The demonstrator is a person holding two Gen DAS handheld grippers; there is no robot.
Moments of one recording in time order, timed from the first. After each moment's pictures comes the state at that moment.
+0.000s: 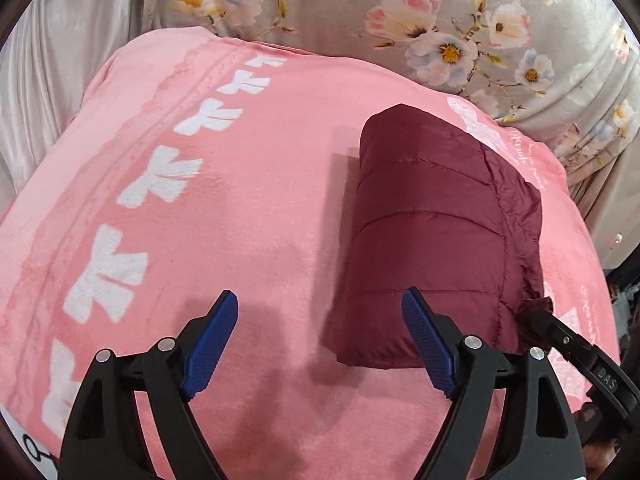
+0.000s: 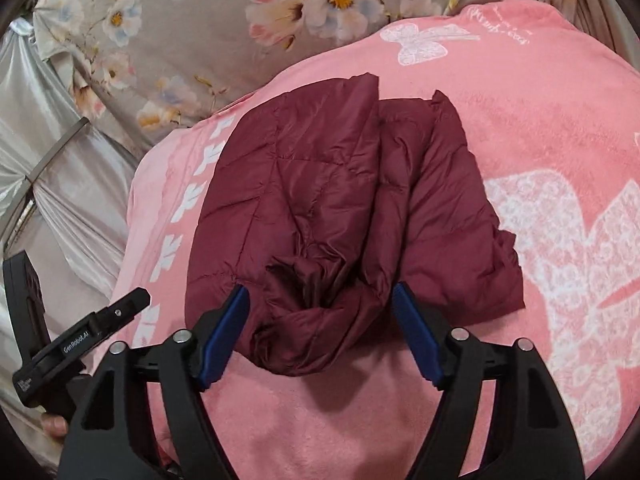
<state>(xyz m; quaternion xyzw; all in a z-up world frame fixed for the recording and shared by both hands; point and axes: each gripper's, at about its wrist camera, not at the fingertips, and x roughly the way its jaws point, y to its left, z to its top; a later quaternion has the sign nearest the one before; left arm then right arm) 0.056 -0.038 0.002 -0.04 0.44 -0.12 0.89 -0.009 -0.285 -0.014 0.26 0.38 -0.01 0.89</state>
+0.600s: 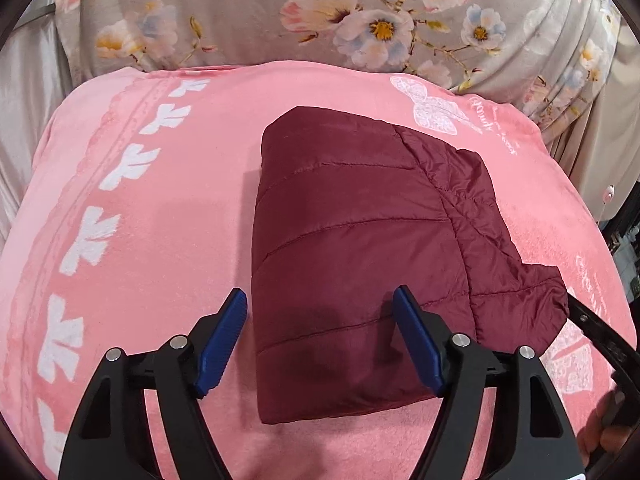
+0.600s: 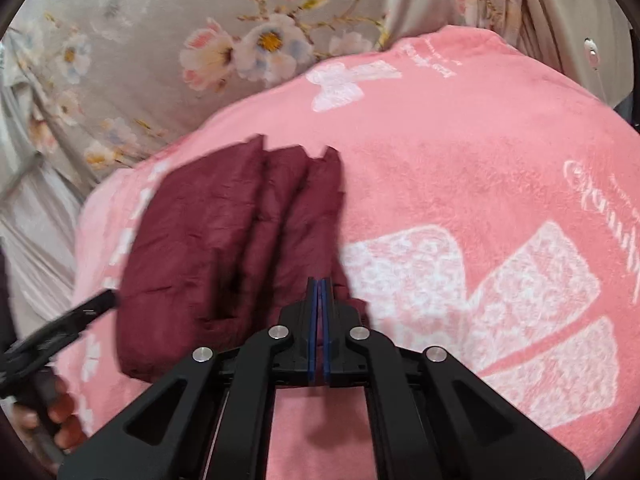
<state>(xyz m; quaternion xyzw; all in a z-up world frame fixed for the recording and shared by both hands) 0.077 -0.129 0.003 0.03 0.43 -0.17 0.89 -0.040 -0.367 0.000 0.25 0.33 -0.09 0.90</state>
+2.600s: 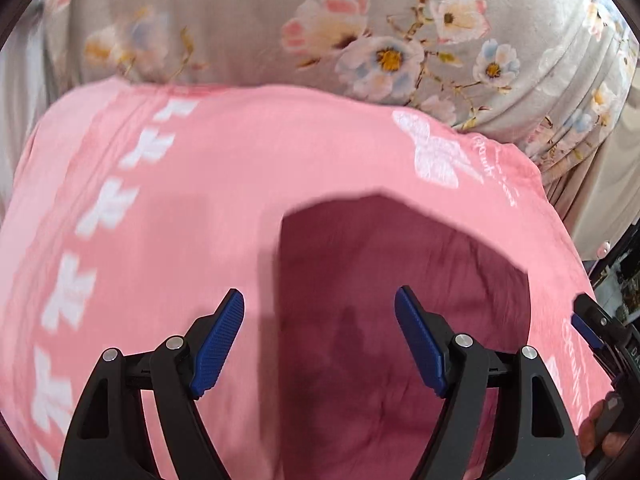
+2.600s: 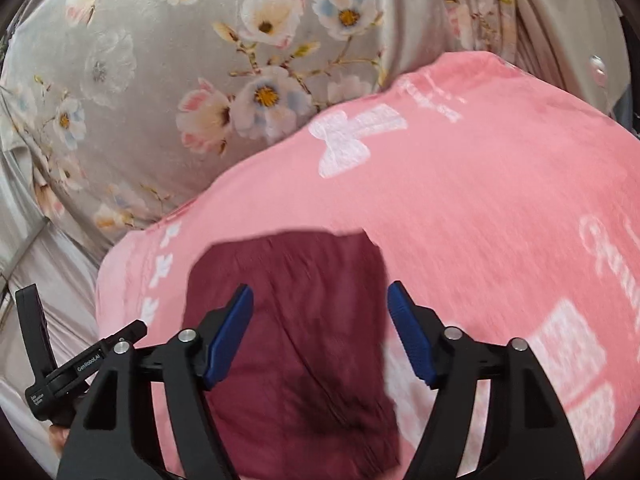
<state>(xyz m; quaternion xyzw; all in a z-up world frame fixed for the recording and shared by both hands) 0.165 -0.160 0.046 0.00 0.42 -0.18 0.89 0.043 -0.426 0.036 0.31 0.28 -0.11 0.90</state>
